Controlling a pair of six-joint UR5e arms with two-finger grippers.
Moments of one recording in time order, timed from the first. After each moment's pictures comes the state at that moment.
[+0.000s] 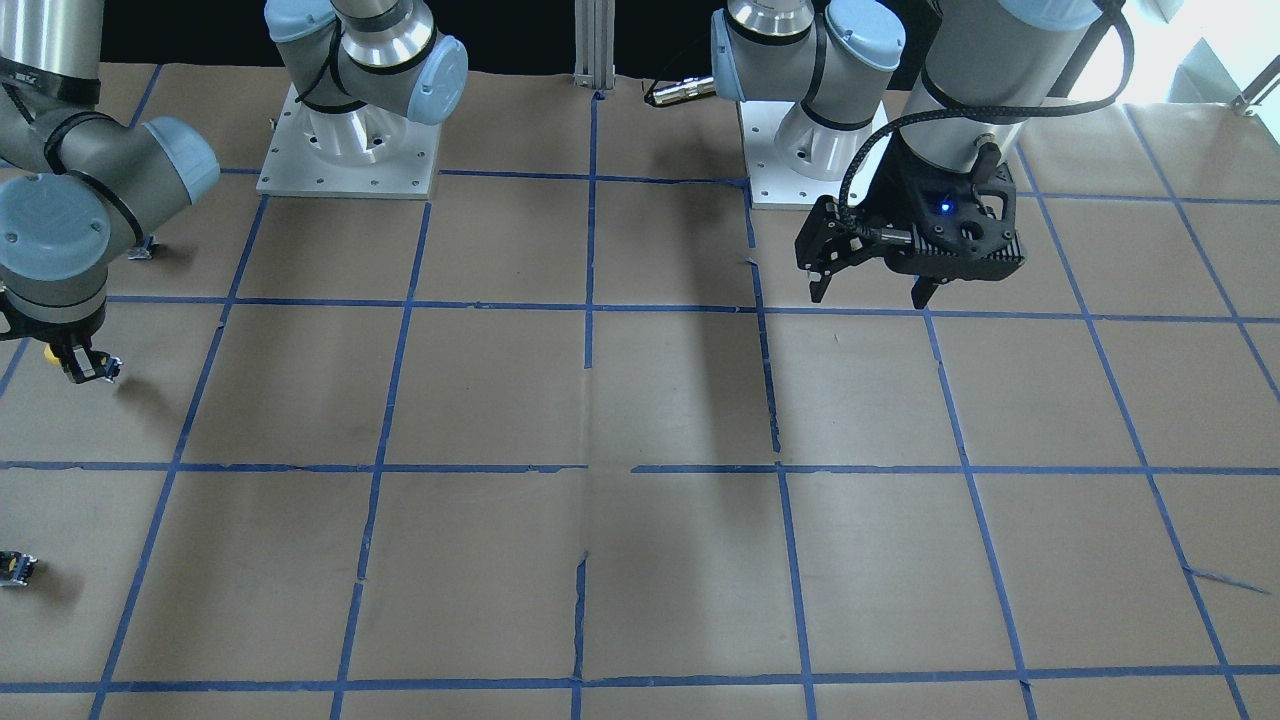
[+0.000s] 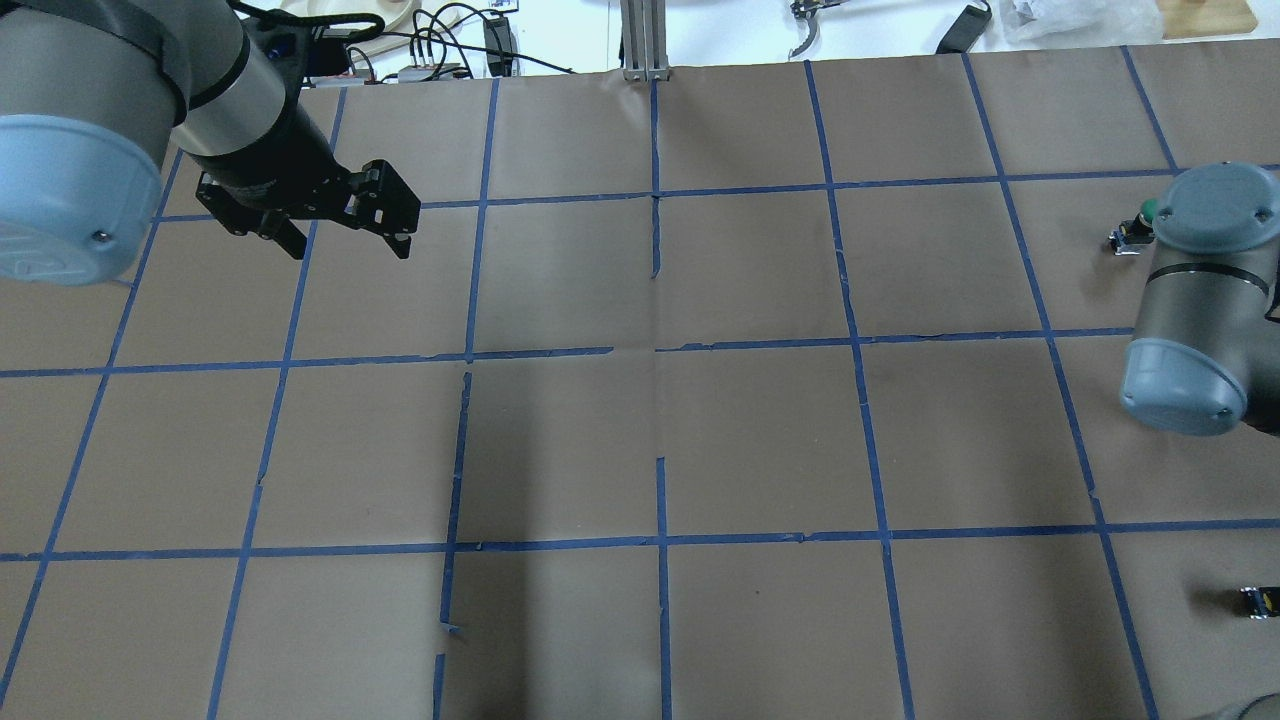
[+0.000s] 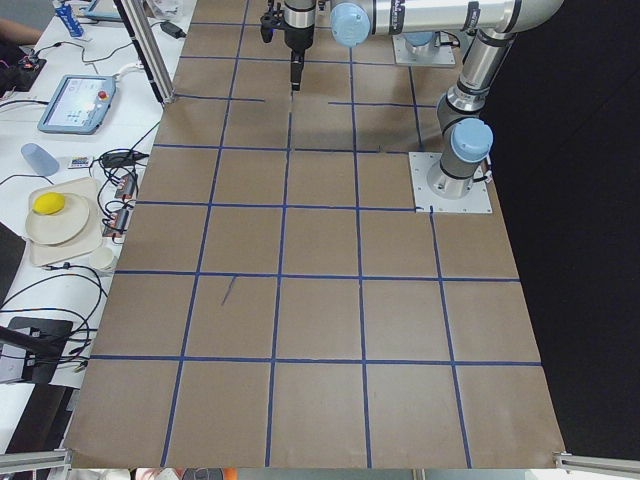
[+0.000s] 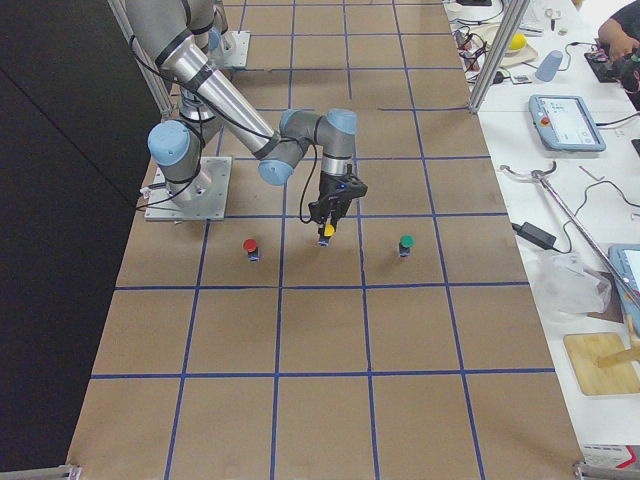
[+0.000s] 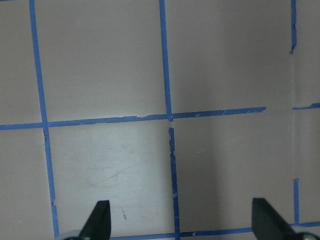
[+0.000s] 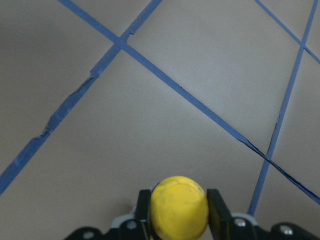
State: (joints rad) left arm -1.55 -1.57 -1.65 -1.43 1.56 0.07; right arm 1.13 -1.35 2.15 -2.53 -2.12 0.46
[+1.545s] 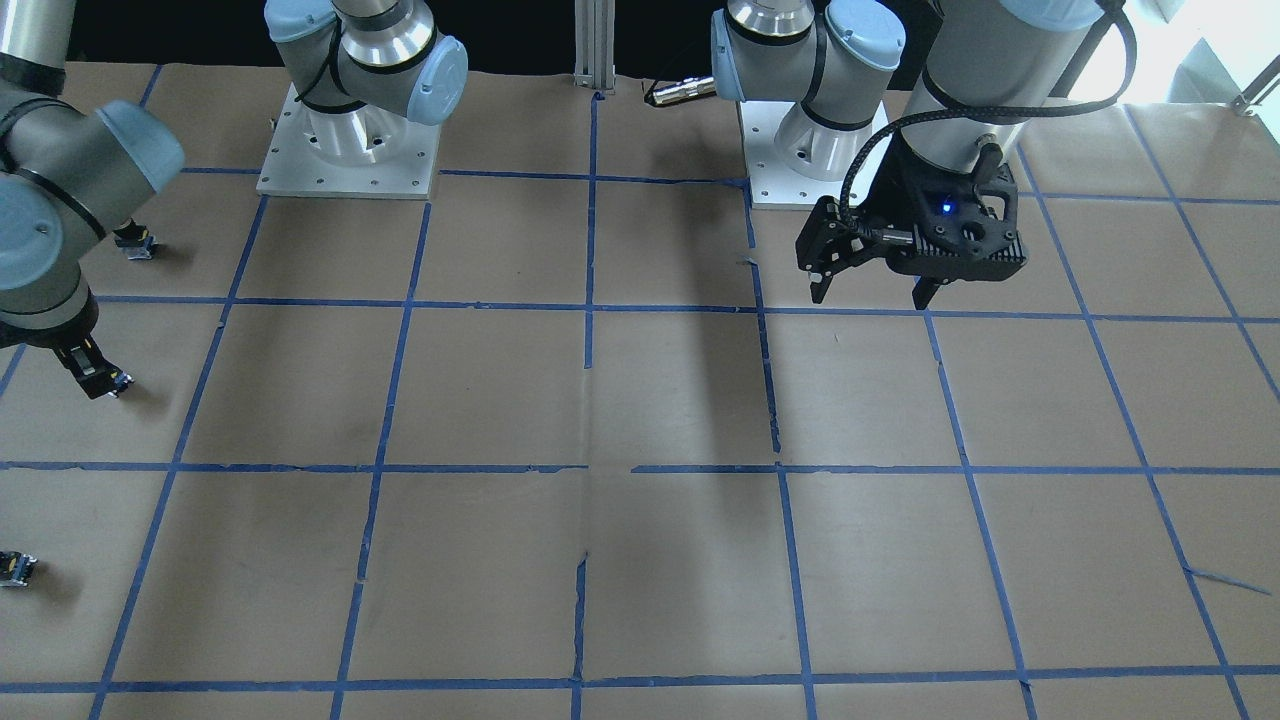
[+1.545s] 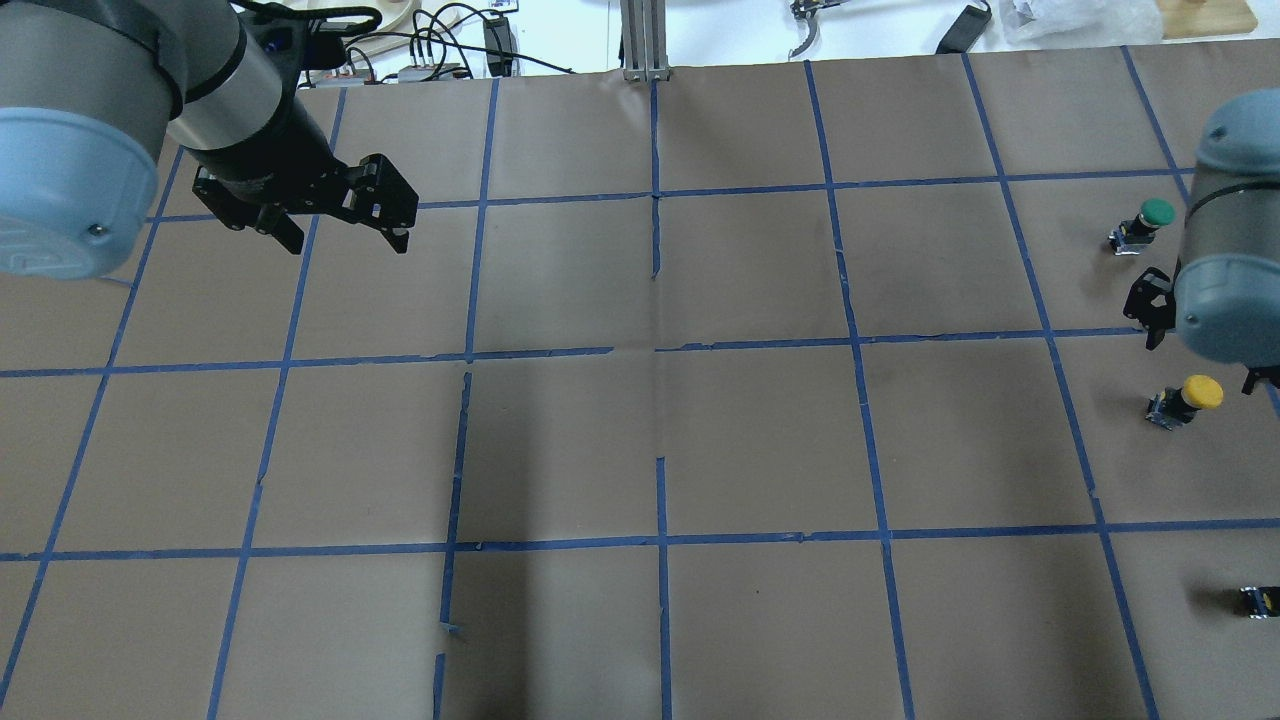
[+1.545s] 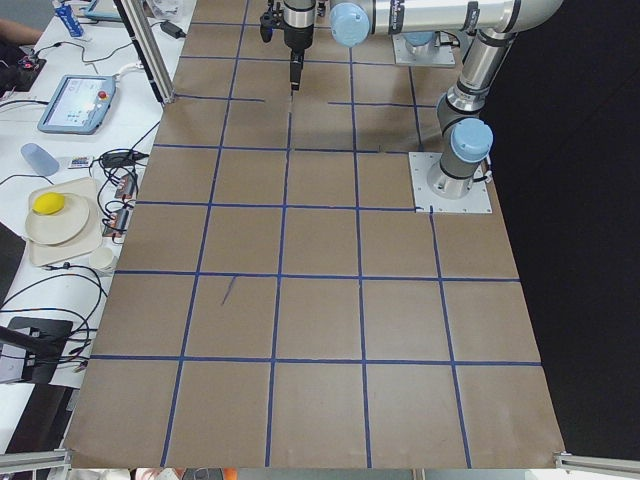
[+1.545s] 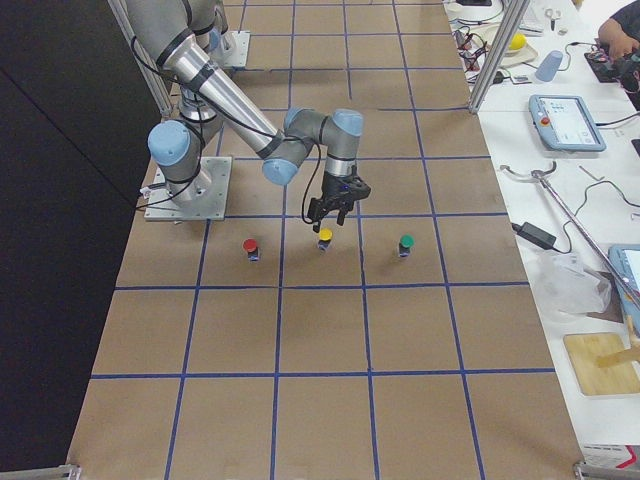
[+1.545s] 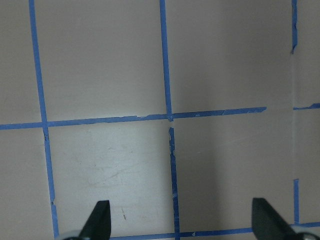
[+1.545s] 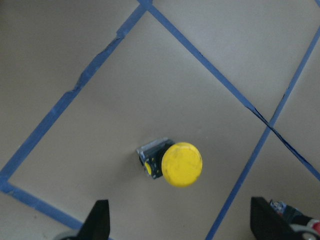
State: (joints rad) left arm -1.55 -1.58 -1.63 -1.44 1.56 0.07; right arm 1.14 -1.40 1.94 -2.06 -1.98 0.47
